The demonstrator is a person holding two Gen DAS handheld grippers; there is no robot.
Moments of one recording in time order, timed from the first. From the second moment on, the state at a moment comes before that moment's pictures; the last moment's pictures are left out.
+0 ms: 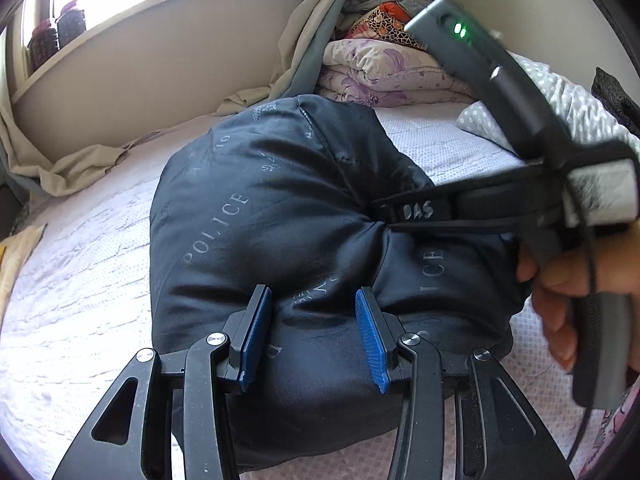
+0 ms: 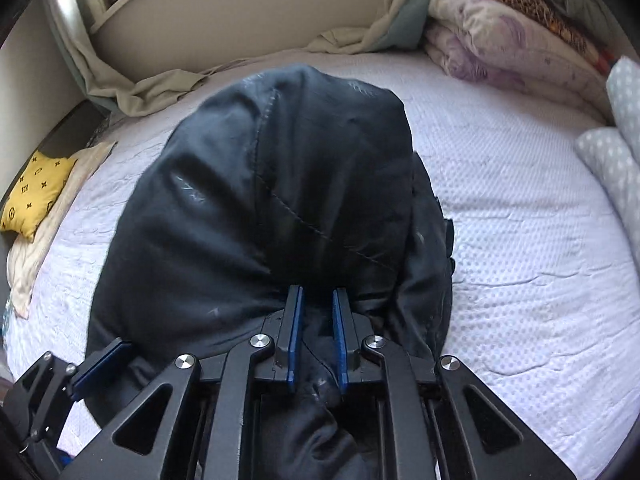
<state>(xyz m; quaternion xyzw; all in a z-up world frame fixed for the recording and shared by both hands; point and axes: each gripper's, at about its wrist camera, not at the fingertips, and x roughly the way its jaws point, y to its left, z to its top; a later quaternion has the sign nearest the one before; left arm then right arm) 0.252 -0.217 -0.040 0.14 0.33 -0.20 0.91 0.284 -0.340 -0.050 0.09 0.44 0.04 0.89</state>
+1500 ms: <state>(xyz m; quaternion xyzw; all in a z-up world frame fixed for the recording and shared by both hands) 0.256 -0.232 -0.049 0.18 0.34 -0.20 0.90 0.228 -0.319 -0.086 0.06 0.47 0.02 0.88</state>
